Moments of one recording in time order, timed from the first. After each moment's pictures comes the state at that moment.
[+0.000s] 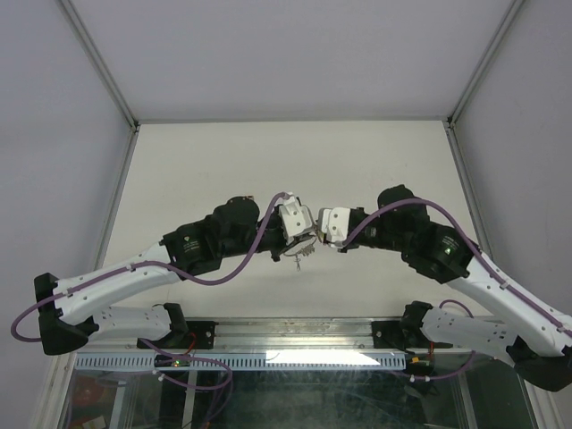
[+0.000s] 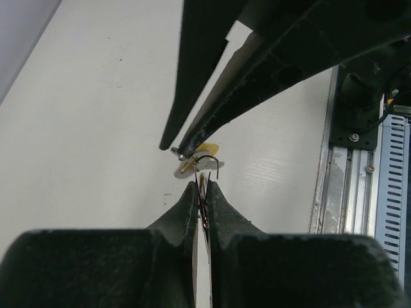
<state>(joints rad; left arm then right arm) -1.13 1.10 1.08 -0.28 0.09 0.21 0.92 0.88 1.09 -0.59 -0.28 -0.70</state>
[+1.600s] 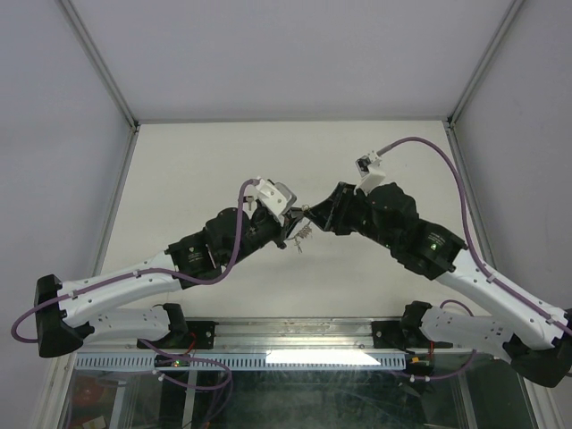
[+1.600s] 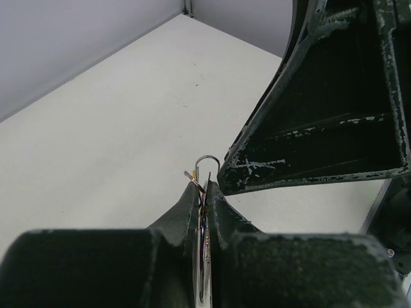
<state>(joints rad) -1.14 1.05 0.91 0.06 -0.26 -0.04 0.91 0.93 1.04 -0.46 0.11 0.79</state>
